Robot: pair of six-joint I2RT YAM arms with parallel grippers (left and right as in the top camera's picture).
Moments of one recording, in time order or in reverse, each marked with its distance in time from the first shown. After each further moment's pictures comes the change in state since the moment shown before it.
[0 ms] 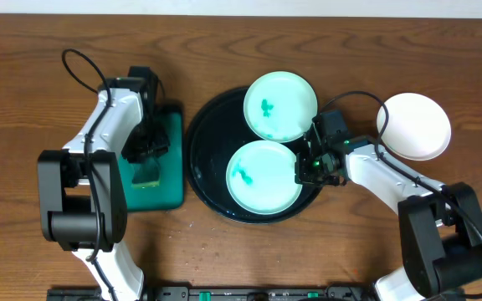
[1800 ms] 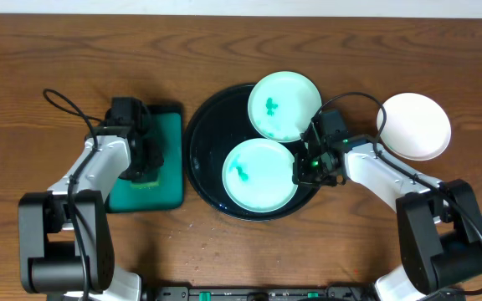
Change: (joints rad) left arm 0.067 -0.237 -0.401 0.469 0.063 0.053; right arm 0.000 0.014 0.008 -0.014 -0.051 -0.005
